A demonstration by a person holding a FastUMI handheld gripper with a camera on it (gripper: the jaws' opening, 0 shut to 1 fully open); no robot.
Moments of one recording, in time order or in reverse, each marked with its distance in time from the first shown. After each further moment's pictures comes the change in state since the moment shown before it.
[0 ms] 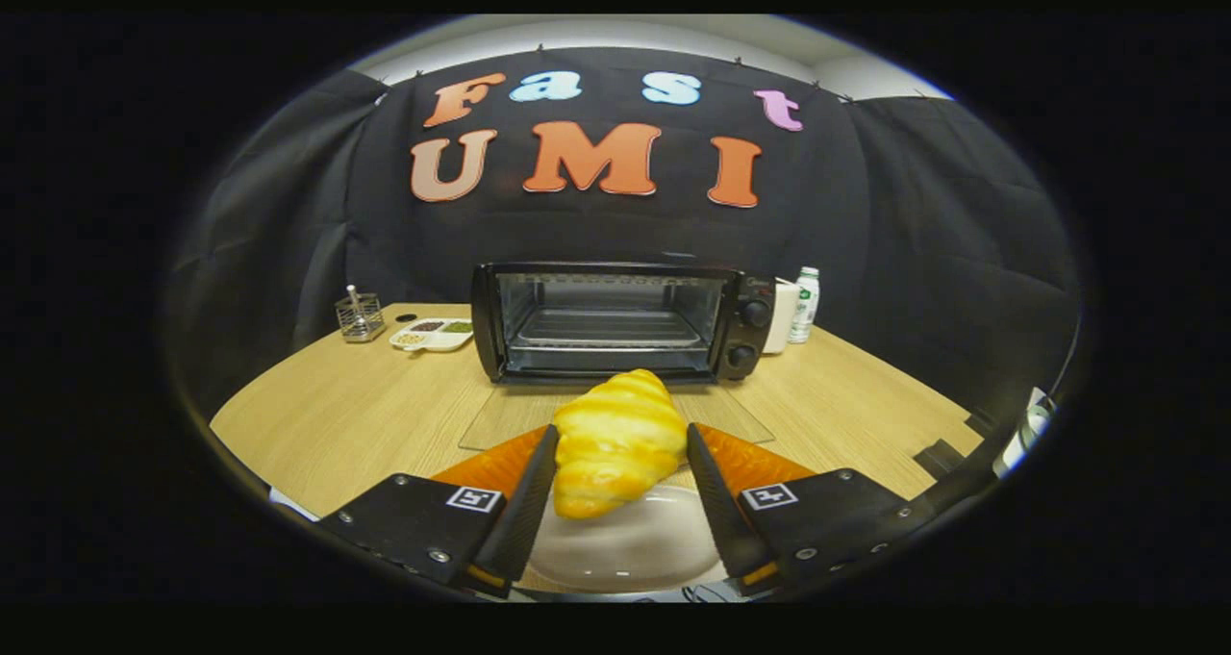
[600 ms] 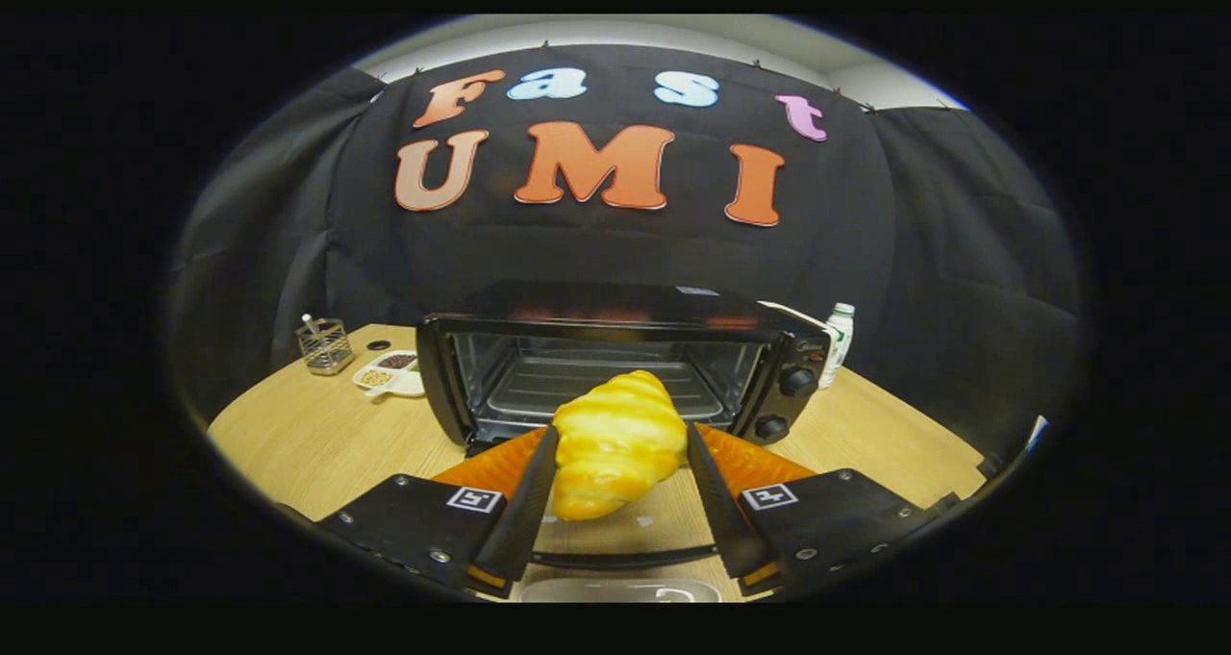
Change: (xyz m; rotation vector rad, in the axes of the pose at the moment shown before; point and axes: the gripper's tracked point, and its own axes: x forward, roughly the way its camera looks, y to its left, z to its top) arm 0.105 -0.005 0.062 -0.028 -0.035 -0.027
